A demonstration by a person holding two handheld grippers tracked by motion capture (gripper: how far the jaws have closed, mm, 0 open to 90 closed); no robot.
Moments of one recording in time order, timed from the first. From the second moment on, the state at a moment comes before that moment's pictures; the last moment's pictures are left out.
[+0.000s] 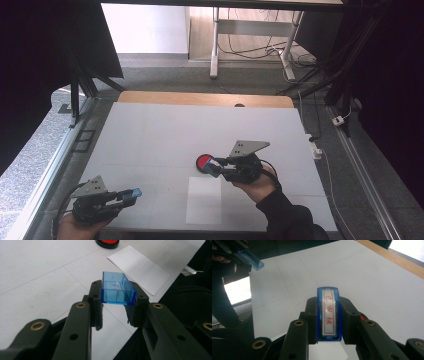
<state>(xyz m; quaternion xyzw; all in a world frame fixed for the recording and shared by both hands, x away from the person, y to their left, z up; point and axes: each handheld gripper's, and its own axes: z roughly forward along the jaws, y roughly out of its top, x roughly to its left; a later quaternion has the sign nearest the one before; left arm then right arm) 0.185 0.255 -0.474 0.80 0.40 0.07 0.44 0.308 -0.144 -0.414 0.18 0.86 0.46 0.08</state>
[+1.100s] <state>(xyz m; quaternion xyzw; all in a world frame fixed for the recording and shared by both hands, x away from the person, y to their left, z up) 0.185 0.256 -0.475 0.80 0.40 0.07 0.43 0.354 -0.108 -0.440 0.20 0.88 0.41 0.11</state>
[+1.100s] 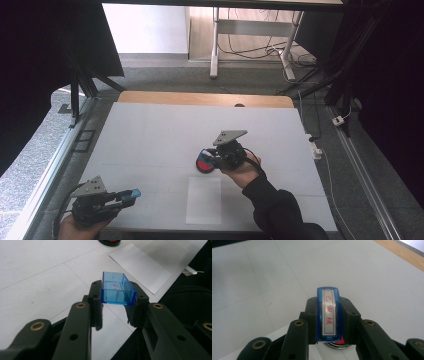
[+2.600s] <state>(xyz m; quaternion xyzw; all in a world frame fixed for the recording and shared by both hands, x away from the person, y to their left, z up) 0.186 0.257 -0.475 0.80 0.41 0.06 0.43 0.393 -0.084 -0.480 0.23 0.92 0.30 0.12</state>
